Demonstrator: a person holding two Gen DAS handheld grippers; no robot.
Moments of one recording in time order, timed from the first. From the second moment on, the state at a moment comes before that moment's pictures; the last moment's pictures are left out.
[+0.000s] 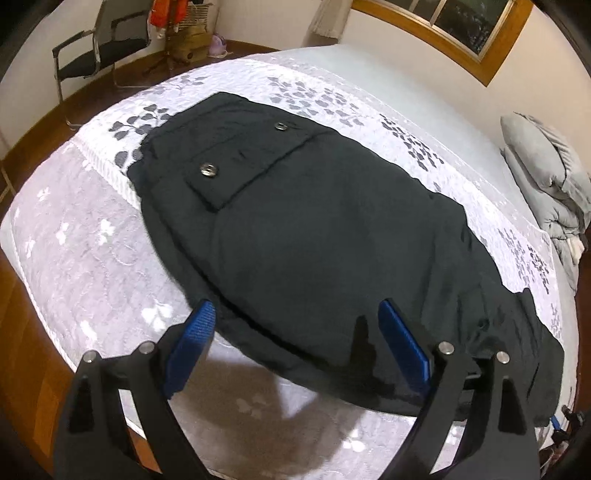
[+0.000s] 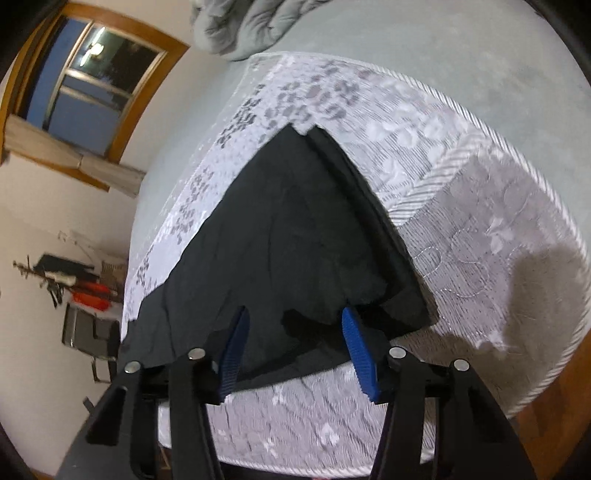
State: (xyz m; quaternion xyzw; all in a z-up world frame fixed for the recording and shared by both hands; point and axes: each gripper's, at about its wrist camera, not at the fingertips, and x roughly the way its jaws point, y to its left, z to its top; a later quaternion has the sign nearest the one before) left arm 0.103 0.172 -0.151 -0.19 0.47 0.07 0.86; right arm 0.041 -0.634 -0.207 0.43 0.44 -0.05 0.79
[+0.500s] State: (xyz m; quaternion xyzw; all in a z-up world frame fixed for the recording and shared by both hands) left arm 0.106 0.153 -0.158 -0.19 0.50 0.05 0.85; right arm 0.040 -0.636 -0.232 0.49 0.44 -0.07 0.75
